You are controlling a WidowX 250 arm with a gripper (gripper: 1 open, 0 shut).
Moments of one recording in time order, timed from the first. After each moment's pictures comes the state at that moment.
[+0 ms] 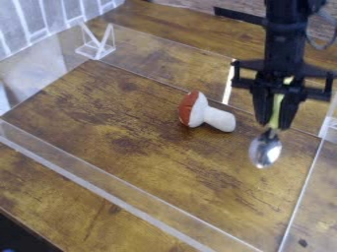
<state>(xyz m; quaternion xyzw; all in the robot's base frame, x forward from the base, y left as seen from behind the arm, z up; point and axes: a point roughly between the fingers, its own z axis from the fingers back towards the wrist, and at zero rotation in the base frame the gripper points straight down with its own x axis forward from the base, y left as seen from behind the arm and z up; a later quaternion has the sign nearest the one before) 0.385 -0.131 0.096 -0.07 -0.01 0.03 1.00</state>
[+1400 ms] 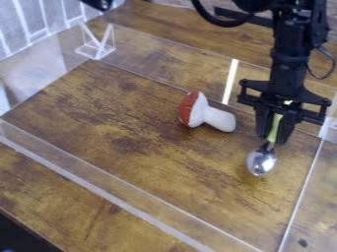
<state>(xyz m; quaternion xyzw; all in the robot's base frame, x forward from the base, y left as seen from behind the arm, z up) 0.413 -0.128 0.058 -0.04 0.01 0.00 1.00</state>
